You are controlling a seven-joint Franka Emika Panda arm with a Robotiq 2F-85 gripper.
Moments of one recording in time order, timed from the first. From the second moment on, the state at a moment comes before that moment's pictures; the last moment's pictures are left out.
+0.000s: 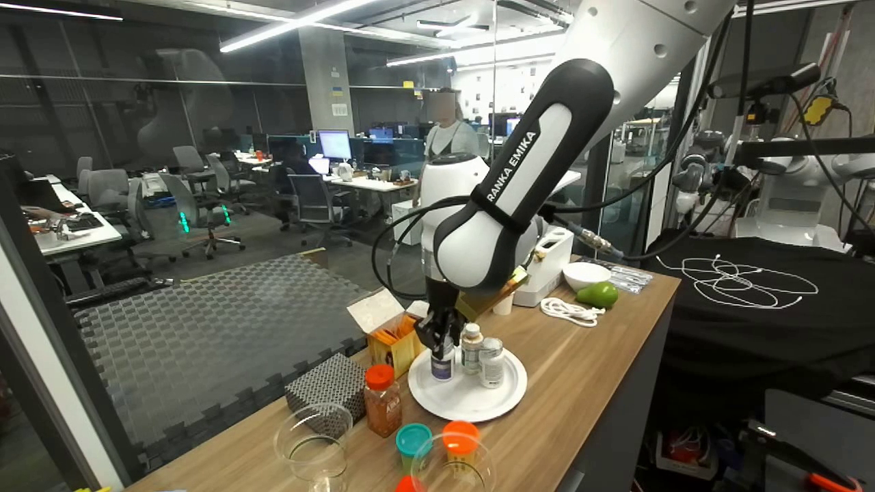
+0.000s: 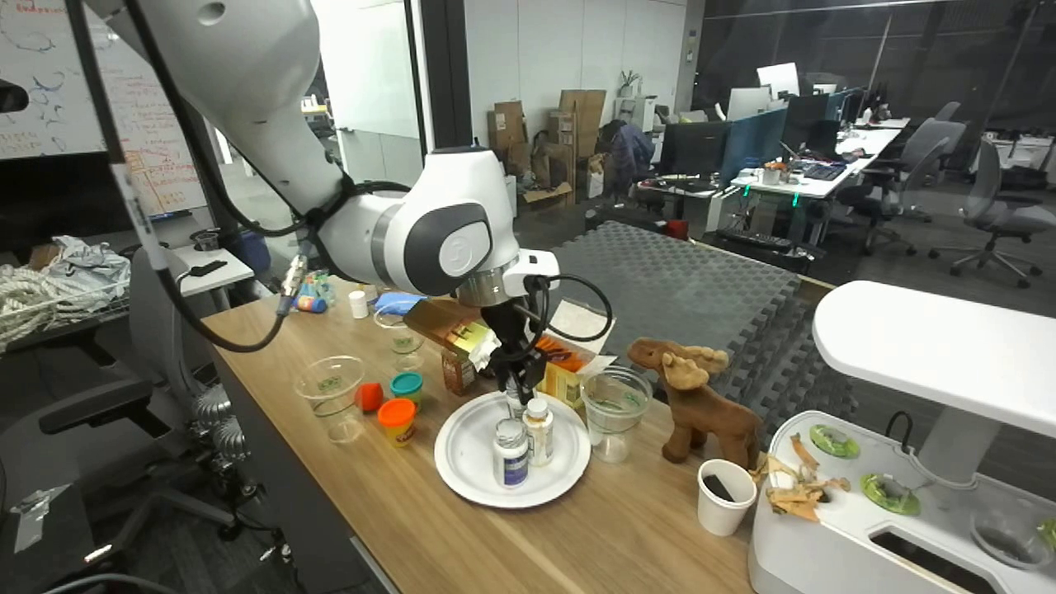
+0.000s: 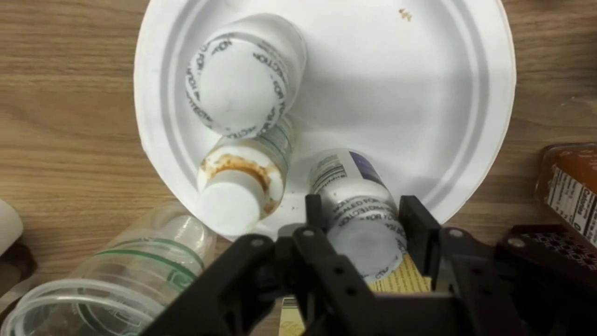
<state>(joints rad) 0.13 0.65 -0.09 -1.92 -0.13 2.72 0.17</state>
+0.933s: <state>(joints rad) 0.13 0.63 -0.09 -1.90 -0.13 2.73 0.18</state>
